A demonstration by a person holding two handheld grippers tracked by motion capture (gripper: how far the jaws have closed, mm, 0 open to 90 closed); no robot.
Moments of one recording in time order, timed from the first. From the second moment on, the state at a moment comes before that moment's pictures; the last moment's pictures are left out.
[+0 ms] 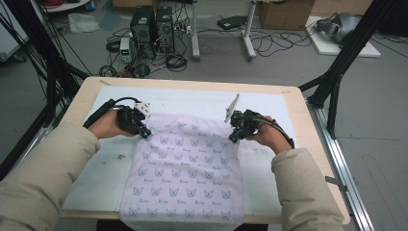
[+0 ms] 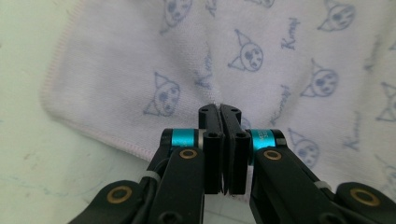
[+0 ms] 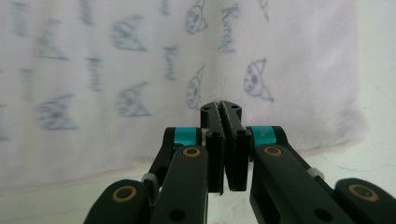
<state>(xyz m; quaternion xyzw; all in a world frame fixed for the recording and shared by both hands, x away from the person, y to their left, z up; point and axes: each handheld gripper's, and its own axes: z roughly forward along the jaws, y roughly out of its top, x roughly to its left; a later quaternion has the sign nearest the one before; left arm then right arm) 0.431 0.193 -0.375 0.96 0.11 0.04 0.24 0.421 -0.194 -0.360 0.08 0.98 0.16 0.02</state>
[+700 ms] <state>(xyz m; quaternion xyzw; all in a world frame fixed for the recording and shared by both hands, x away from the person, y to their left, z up) 0.380 0.213 -0.375 0.96 0.09 0.06 0.26 0.369 -0.205 -0.359 0.09 0.97 0.22 0.02</state>
